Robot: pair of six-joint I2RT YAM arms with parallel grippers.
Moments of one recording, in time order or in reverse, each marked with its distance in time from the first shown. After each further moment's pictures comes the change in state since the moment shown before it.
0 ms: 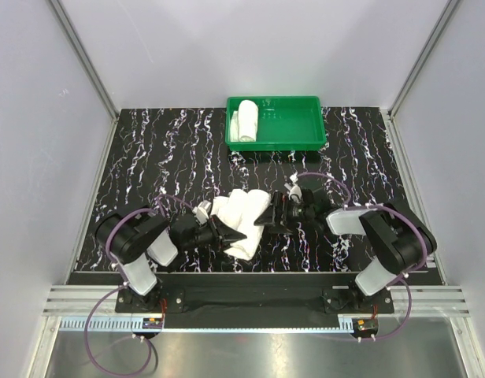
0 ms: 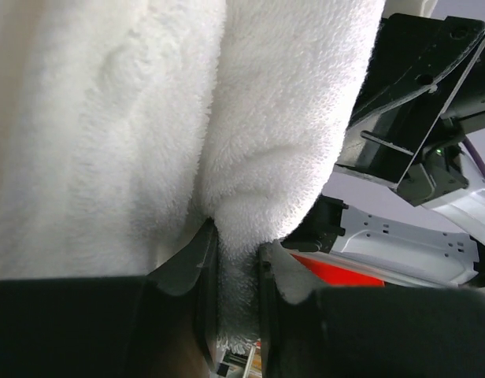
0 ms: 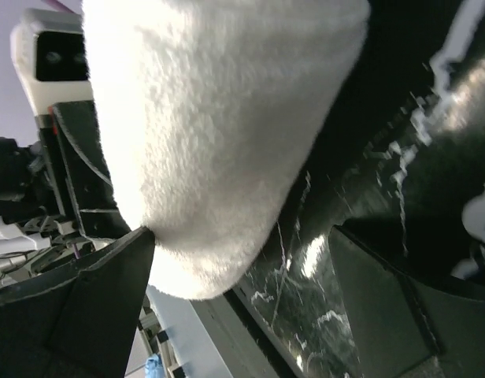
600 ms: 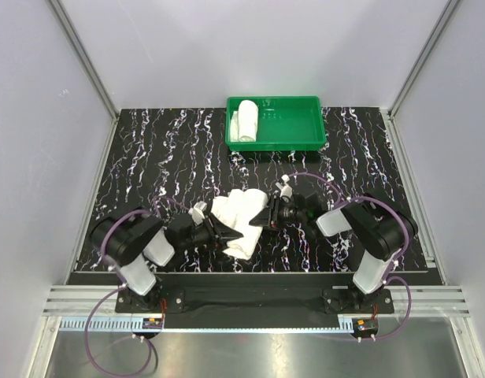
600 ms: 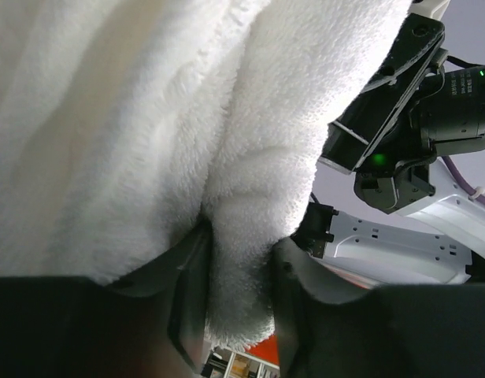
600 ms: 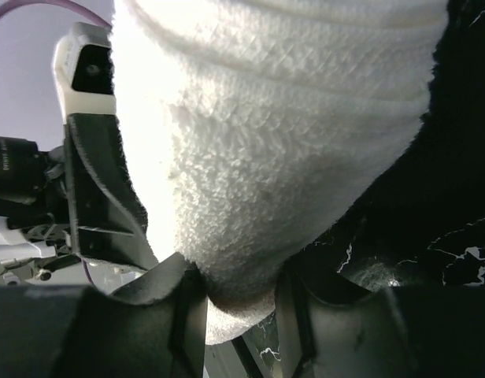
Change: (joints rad) left arm 0.061 0.026 -0.025 0.029 0.045 -0.037; right arm 0.076 0.183 -0.002 0.377 0.016 0.107
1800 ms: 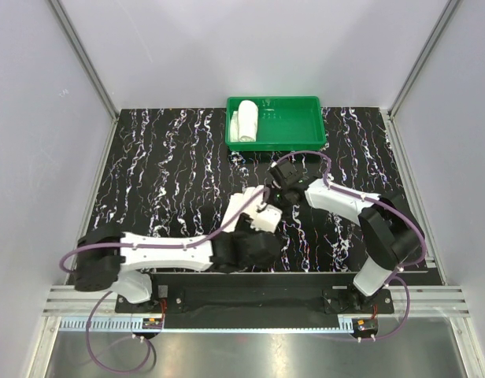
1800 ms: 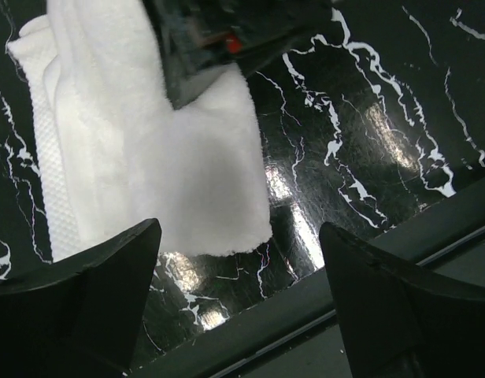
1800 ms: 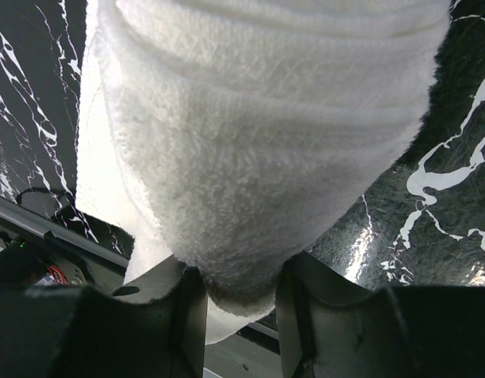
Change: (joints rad) left arm -0.794 -0.299 0.826 -1.667 -1.179 0.845; right arm 0.089 -0.086 0.521 -1.191 0.421 -0.236
